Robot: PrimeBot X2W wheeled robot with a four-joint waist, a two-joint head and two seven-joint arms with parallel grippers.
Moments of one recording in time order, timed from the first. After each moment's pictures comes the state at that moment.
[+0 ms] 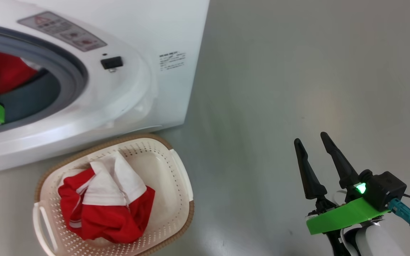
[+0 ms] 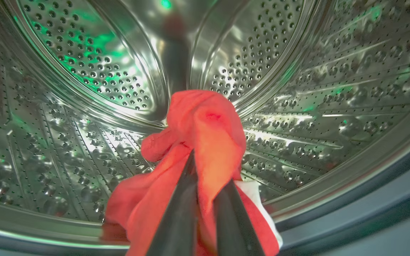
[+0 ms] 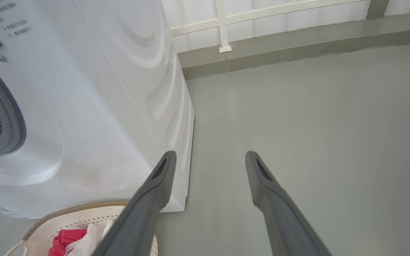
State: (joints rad) left arm -0.91 0.44 -0.17 0.80 -0.74 -0.13 -0.26; right arm -0.13 -0.04 0.11 0.13 0.36 0.12 -0.26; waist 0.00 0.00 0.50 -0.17
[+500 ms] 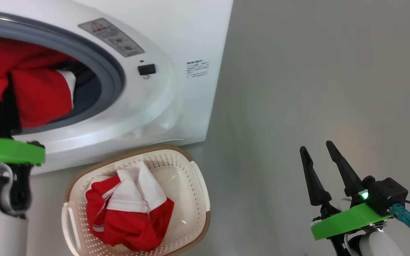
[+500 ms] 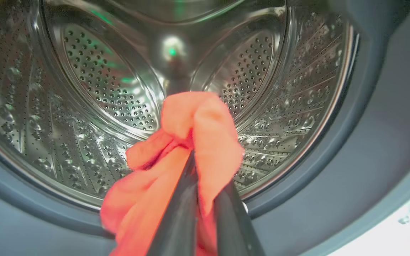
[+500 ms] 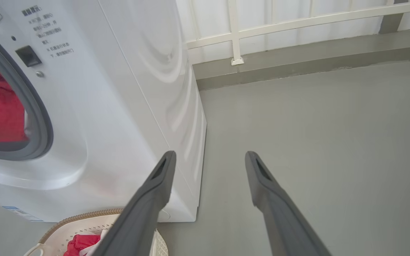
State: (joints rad) left arm -0.61 0.27 0.04 0.50 -0.57 -0.13 -0.26; right arm -0.10 -0.04 0.08 0.16 0.34 0.12 -0.26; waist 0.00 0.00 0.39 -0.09
